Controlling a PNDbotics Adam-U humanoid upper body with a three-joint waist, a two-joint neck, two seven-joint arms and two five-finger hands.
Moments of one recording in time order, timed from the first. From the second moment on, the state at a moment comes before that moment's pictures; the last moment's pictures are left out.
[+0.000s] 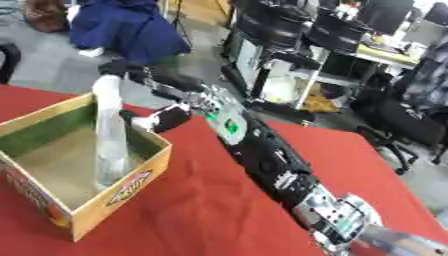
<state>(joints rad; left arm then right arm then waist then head) -0.38 0.26 -0.19 -1.79 0.09 -0.02 -0.12 -0.84 -0.56 0.07 -1.18 0.51 -0.65 0.40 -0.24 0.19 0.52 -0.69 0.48</state>
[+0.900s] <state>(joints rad) -0.32 0.26 -0.13 -1.75 0.07 -0.03 -0.06 -0.59 -0.58 0.09 -1.49 -0.04 -0.65 0.47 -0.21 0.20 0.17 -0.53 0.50</state>
